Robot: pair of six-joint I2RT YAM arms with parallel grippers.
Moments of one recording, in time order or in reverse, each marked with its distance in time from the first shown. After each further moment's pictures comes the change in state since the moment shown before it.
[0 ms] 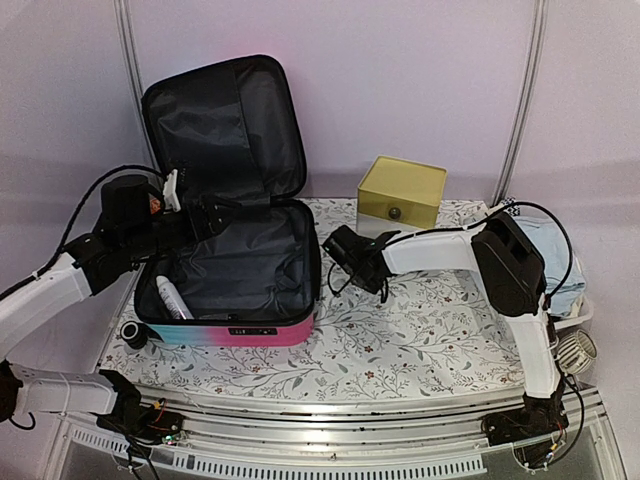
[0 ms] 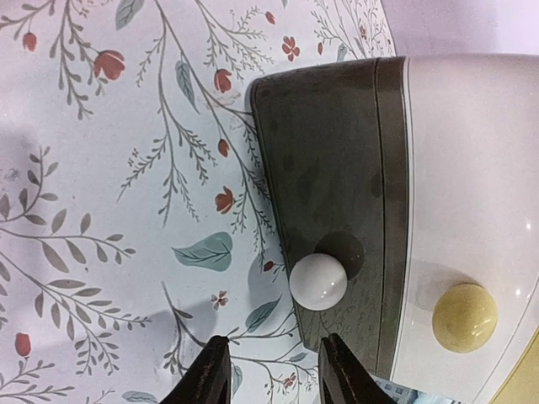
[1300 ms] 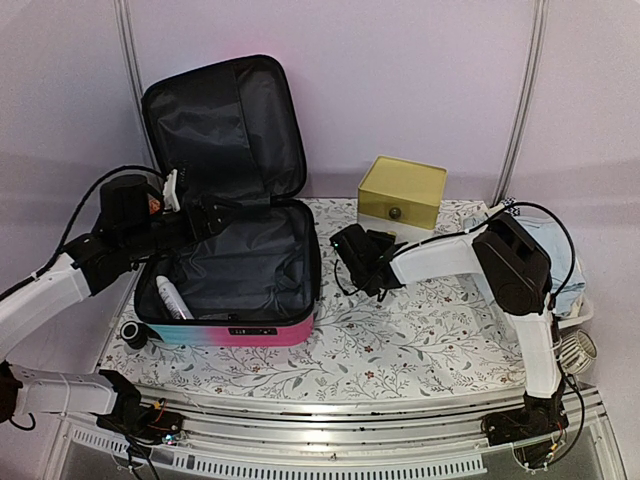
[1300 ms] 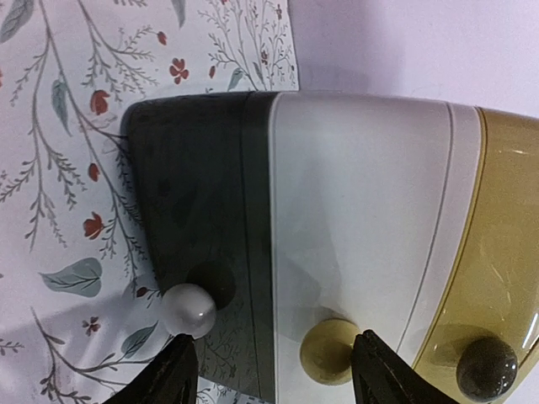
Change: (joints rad) left arm 0.000 -0.006 0.000 -0.002 0.021 -0.013; right arm -0.017 -0.037 -0.159 0.471 0.216 -0.472
